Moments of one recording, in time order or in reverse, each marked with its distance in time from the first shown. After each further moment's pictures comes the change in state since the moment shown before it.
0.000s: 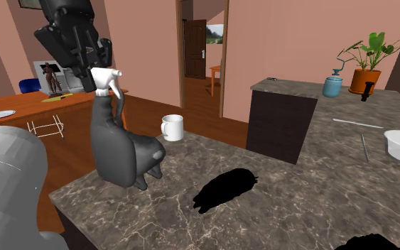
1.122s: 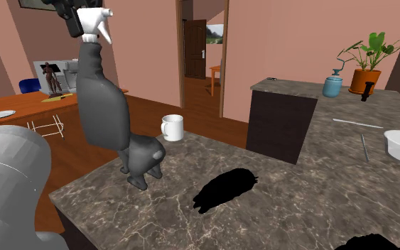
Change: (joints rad) arm -0.066 0.138 -0.069 0.279 -0.087 -0.136 -0.032
